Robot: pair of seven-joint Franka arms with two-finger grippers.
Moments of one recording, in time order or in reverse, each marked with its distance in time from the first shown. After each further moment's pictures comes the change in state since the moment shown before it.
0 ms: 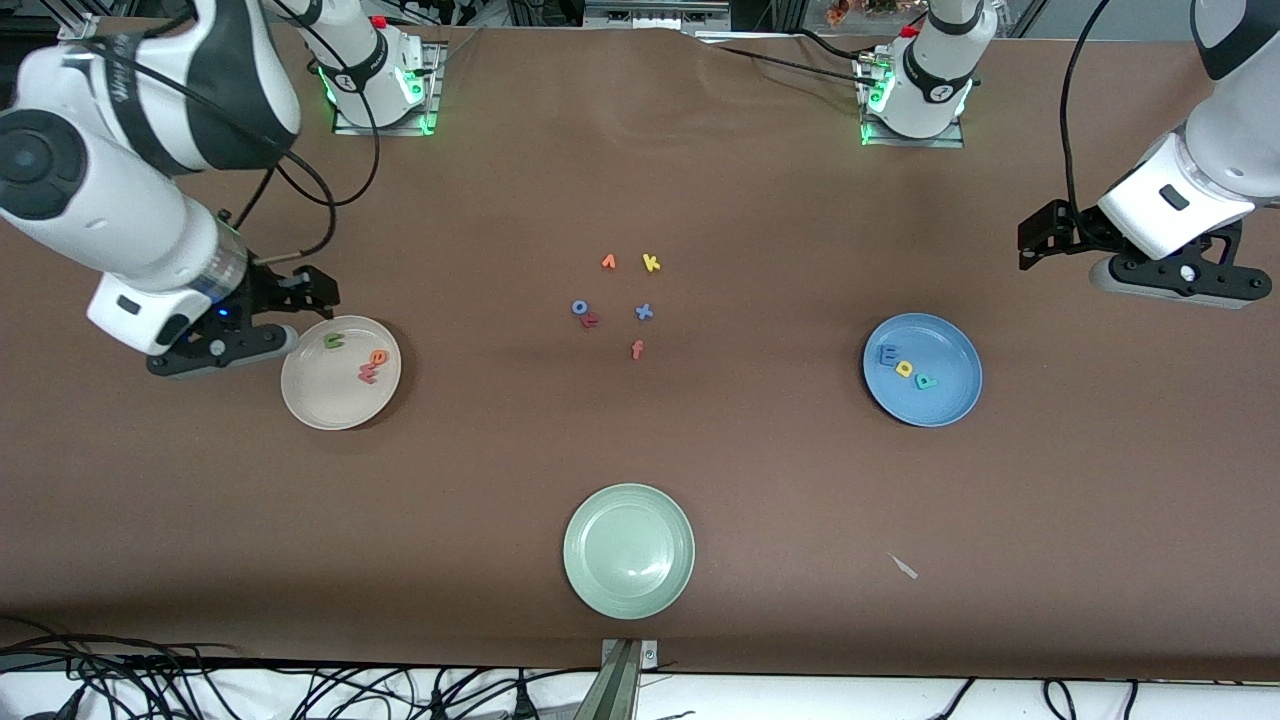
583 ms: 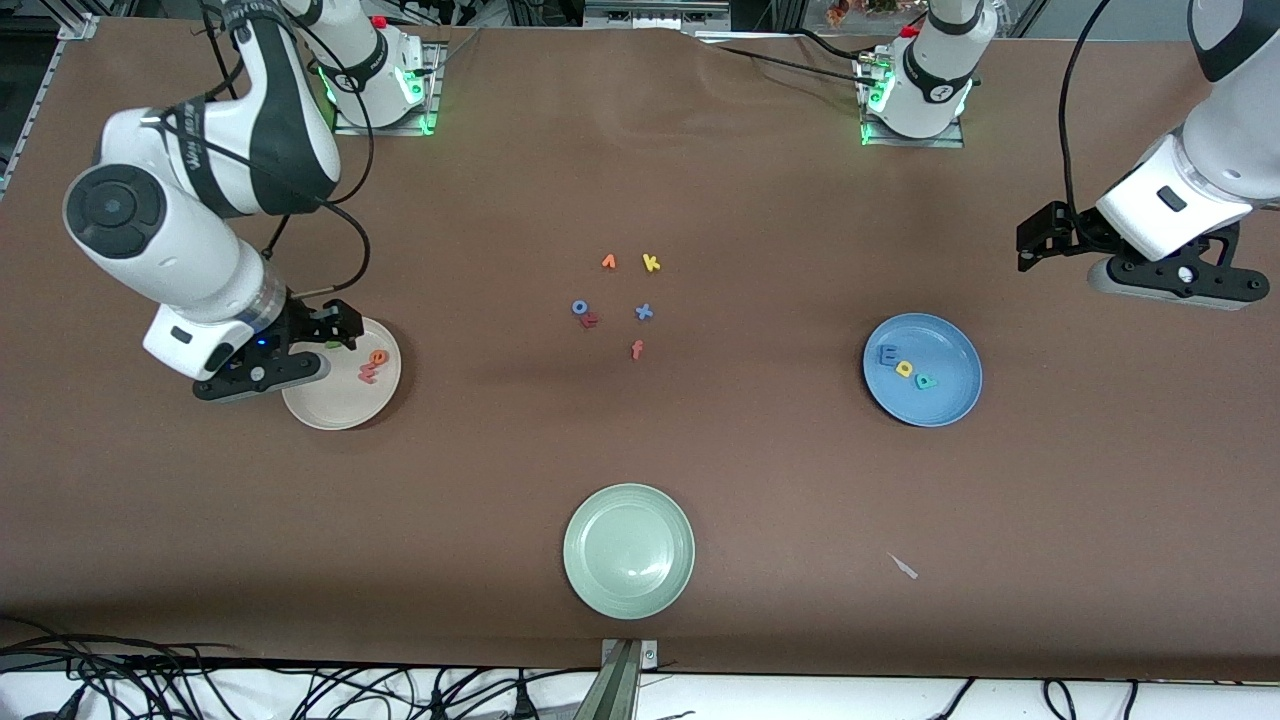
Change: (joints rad) left arm -0.001 0.000 -0.001 -0.005 0.000 0.002 0.000; right arm 0.085 0.058 -0.073 -0.084 -0.001 0.193 -0.004
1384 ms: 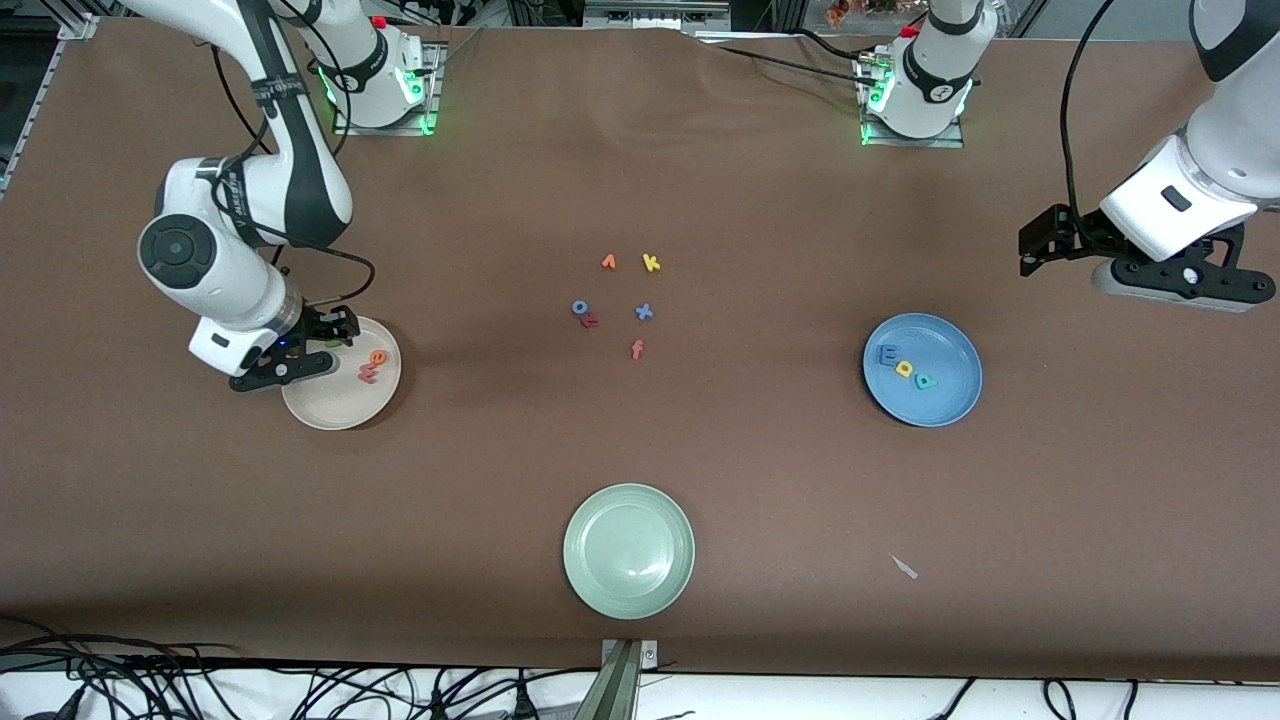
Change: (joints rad) left arm 0.003 -0.001 -0.001 -0.002 0.000 0.031 0.008; right arm -0.023 0.000 -0.028 -0.340 -0.003 0.295 -0.062
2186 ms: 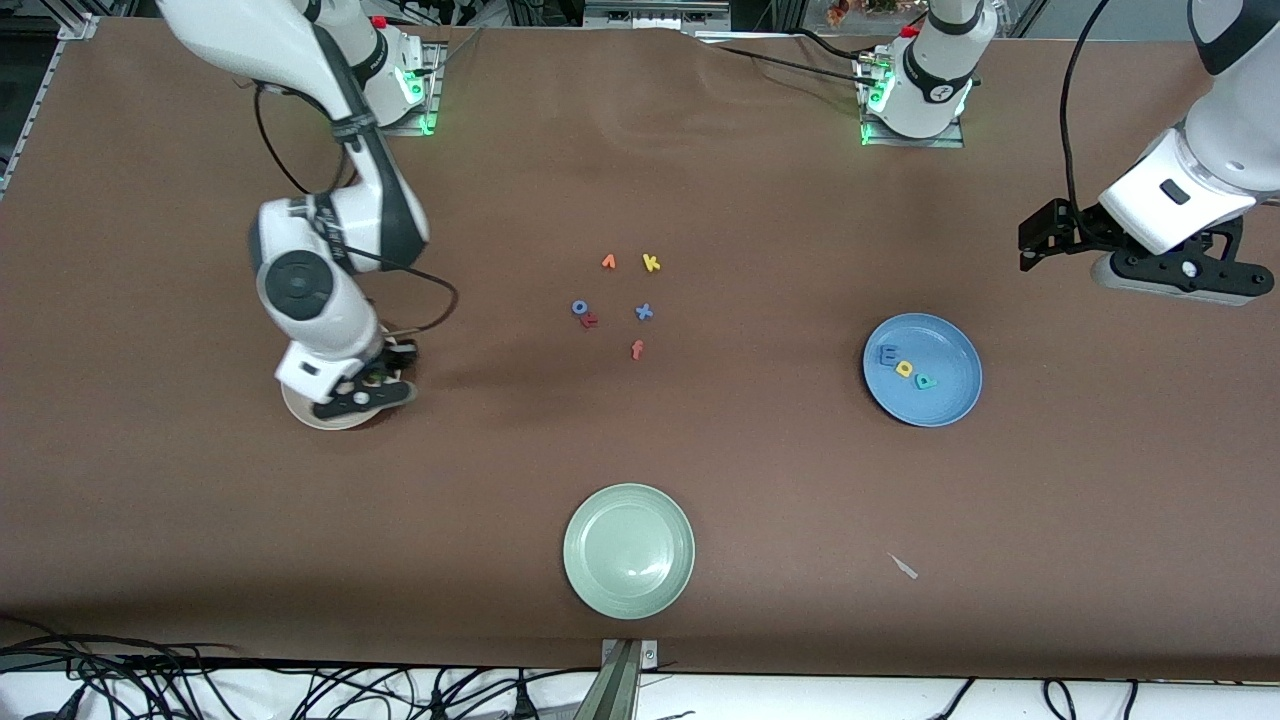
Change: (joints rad) left arm 0.001 -0.010 0.000 -0.013 0.000 0.002 0.000; right arm -0.022 0.114 0.085 0.015 -0.086 0.104 0.099
